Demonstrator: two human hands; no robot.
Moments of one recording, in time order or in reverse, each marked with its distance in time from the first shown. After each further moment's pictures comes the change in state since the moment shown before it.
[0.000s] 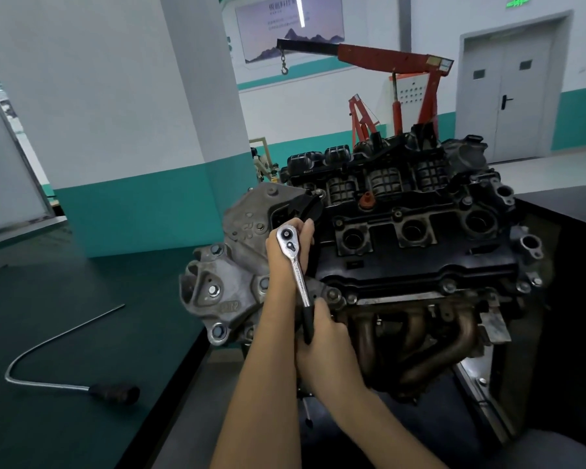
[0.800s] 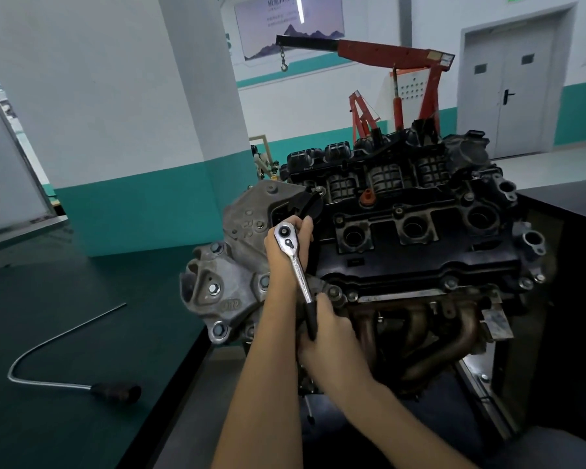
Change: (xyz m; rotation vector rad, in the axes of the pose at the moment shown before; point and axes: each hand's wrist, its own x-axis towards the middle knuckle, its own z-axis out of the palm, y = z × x) left_hand 0.001 0.003 0.000 0.039 0.030 -0.026; right_hand 0.004 0.002 -0.008 -0.085 -0.025 -0.050
